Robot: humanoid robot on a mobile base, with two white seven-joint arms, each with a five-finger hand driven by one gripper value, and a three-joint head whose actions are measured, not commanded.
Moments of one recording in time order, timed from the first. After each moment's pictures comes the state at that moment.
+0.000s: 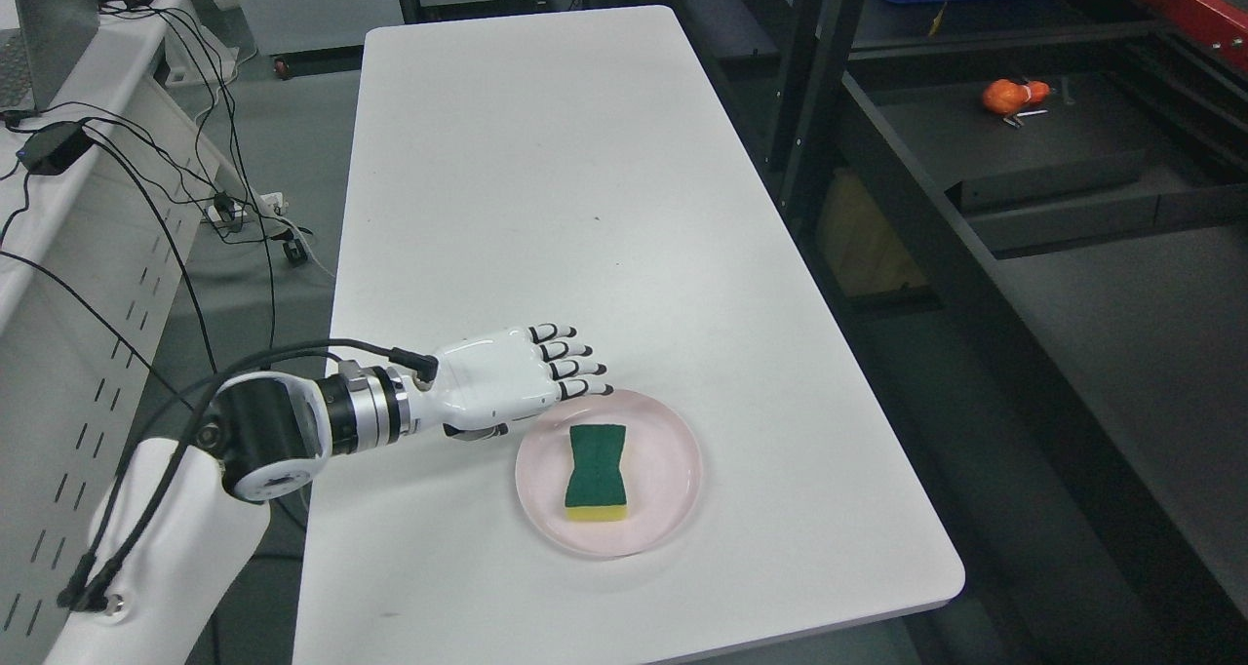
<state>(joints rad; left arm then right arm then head) -0.58 0.38 -0.32 -1.58 -1.05 -0.79 -0.55 -0.08 0.00 -0.21 0.00 -0.12 0.00 -0.07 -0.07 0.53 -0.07</state>
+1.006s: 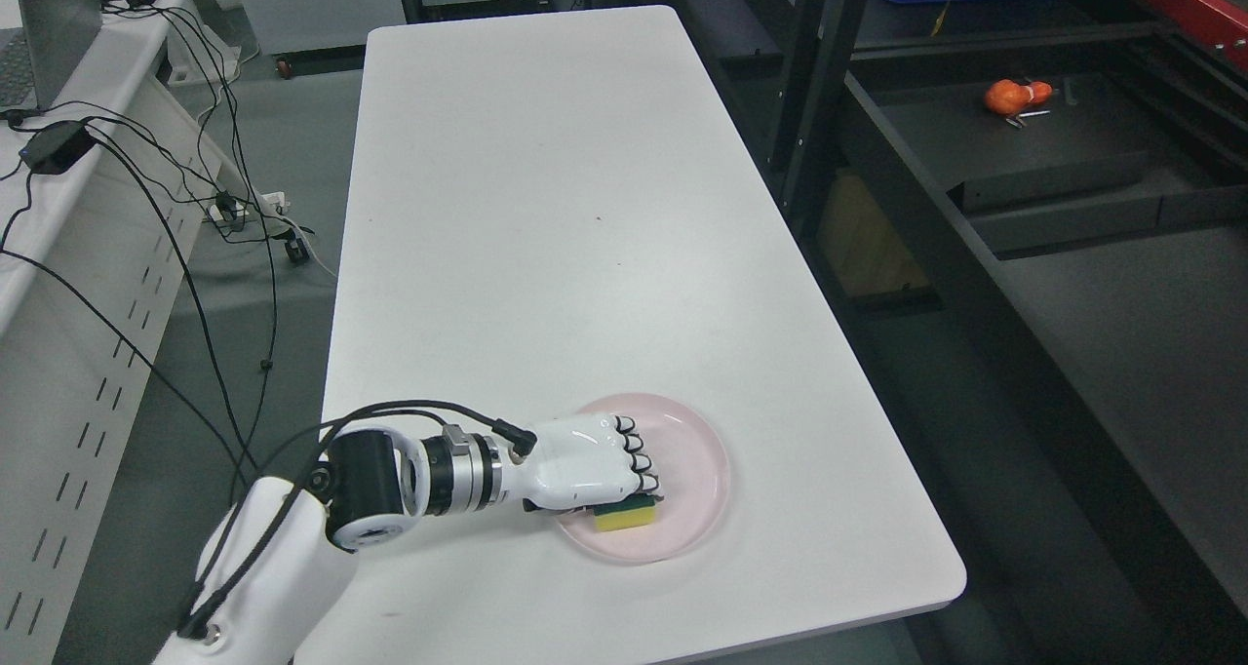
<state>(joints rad) -0.53 0.29 -0.45 -1.57 -1.06 -0.79 -0.63 -0.08 0.00 -0.21 0.00 -0.12 0.00 -0.07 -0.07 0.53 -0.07</state>
